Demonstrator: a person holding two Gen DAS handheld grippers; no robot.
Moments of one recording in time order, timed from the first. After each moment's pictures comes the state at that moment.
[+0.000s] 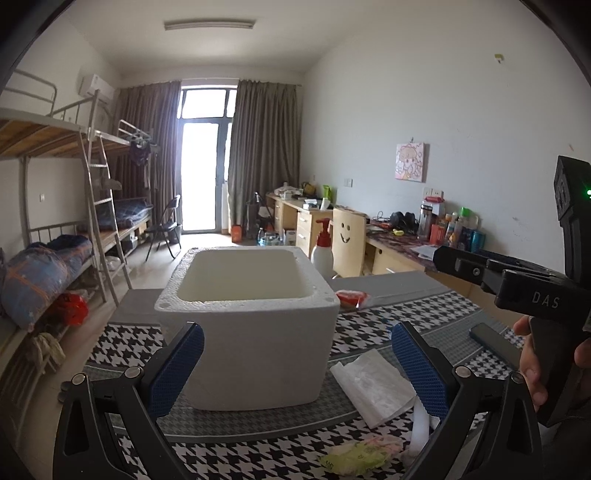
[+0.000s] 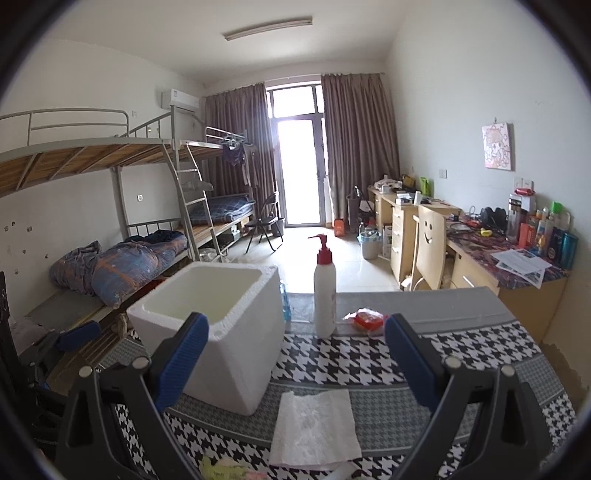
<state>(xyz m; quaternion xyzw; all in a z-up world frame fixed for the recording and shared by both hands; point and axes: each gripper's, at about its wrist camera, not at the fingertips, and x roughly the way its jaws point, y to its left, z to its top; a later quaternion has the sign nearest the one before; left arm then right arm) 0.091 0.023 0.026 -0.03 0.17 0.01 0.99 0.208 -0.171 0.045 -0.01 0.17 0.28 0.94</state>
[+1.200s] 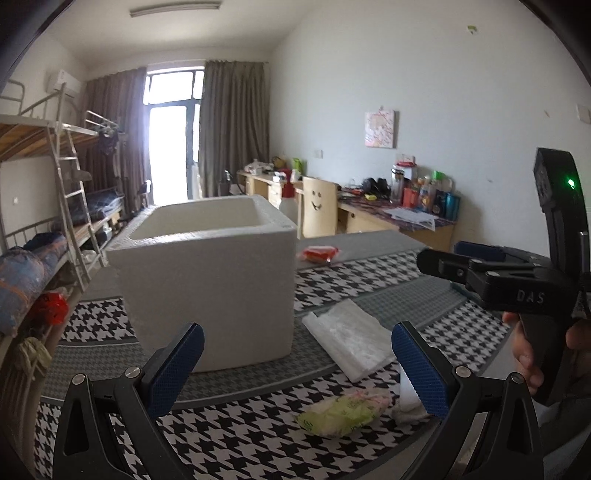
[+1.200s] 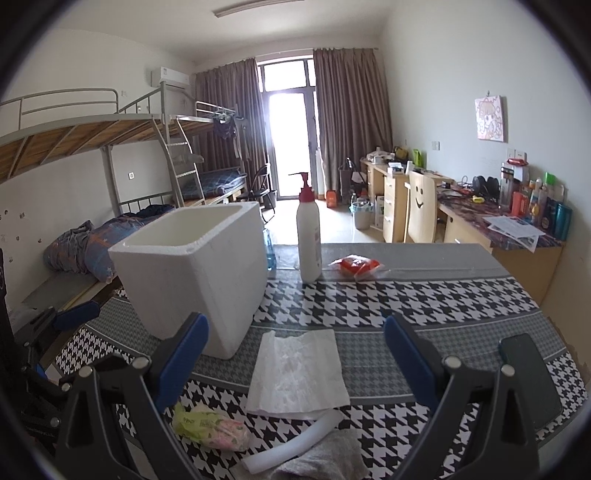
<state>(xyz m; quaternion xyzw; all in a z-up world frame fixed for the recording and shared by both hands) 0.088 0.006 -0.012 -0.01 0.22 -0.06 0.97 0.202 -0.193 -0.002 -0.02 0.22 0.26 0.94</state>
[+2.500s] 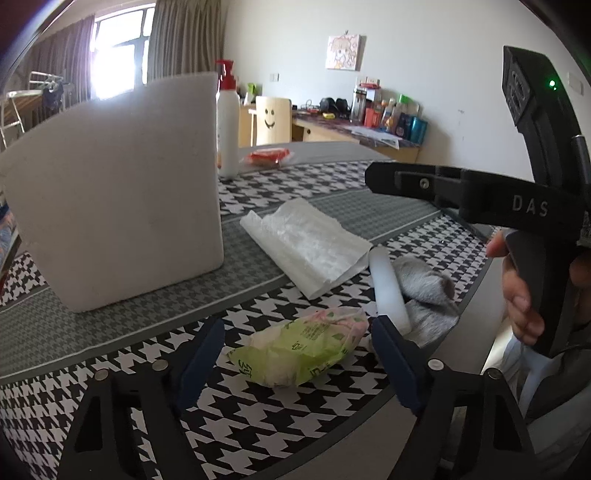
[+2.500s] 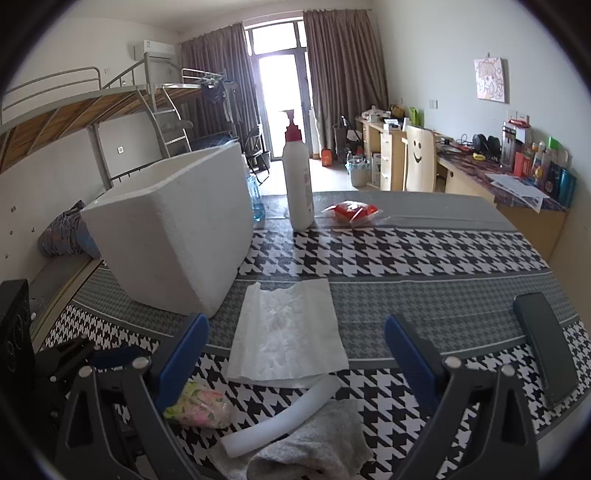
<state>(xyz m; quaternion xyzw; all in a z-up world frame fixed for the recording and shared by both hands) 0.124 -0.022 -0.080 0.00 0.36 -0.14 0.92 0.223 -0.190 -0.039 -0.03 0.31 0.25 0.92</state>
